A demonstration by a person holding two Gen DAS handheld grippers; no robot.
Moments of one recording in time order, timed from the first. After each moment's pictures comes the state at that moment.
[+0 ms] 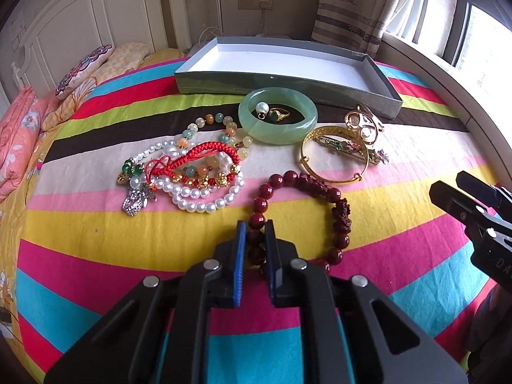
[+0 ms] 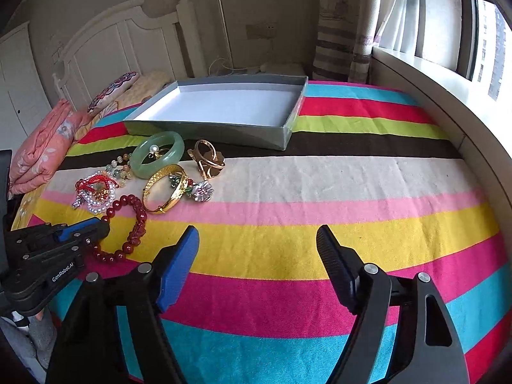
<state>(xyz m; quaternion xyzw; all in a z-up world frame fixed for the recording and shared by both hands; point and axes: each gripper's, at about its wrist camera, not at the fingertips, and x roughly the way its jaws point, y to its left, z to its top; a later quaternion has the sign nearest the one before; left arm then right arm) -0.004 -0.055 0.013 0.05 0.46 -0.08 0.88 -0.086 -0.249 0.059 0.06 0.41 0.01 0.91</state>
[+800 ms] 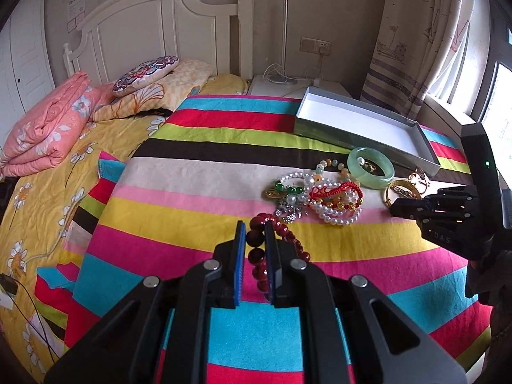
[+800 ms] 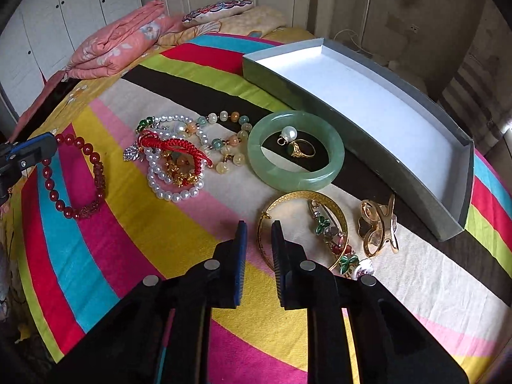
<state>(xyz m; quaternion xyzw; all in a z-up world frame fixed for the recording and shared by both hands) -0.043 0.070 0.073 0.01 0.39 -0.01 0.92 0.000 -0.138 0.042 -0.11 0.49 0.21 0.84</state>
